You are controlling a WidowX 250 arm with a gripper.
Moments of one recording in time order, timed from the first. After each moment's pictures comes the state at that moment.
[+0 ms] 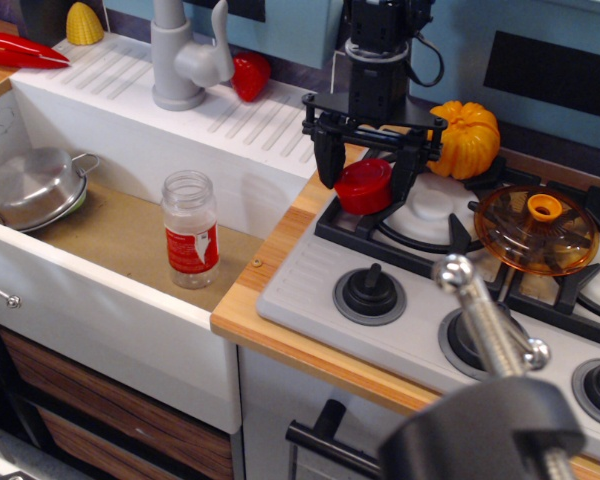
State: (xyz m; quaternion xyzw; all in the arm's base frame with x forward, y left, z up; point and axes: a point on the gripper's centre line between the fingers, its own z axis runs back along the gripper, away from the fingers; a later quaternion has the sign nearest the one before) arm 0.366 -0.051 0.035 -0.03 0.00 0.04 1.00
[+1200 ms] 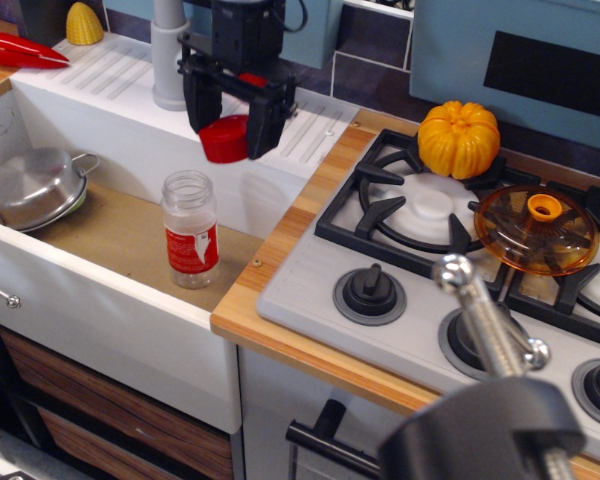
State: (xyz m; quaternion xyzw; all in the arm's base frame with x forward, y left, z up) arm 0.345 0.053 0.053 0.02 0.03 -0.07 1.00
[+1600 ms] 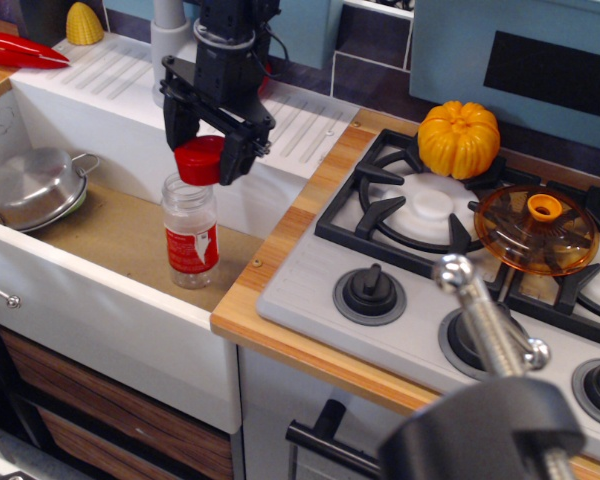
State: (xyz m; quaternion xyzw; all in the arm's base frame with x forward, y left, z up) arm 0.343 0.071 0.035 0.09 0.01 -0.09 0.99
